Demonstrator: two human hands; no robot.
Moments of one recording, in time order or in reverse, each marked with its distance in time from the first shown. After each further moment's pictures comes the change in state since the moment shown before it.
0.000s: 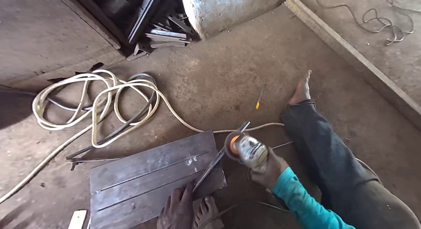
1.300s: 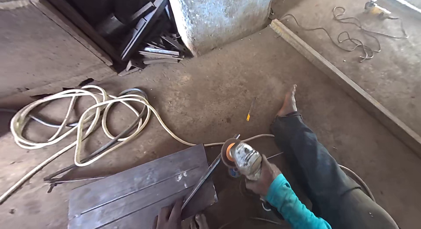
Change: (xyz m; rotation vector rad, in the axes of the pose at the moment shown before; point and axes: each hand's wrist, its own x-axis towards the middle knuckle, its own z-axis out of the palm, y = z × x) left_hand 0.001 -0.002 -0.004 -0.044 -0.085 -0.040; right_hand 0.010 0.008 -0.012 0.024 0.012 0.011
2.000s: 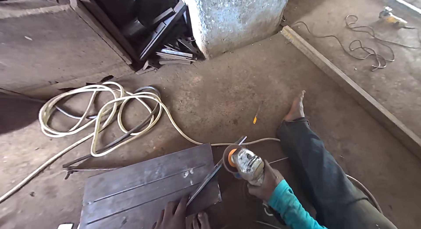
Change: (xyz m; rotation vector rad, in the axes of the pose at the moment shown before) left_hand -0.001 0.002 0.000 -0.024 0.011 -0.013; right_hand -0.003 0.000 0.007 -0.015 0.016 -0.069
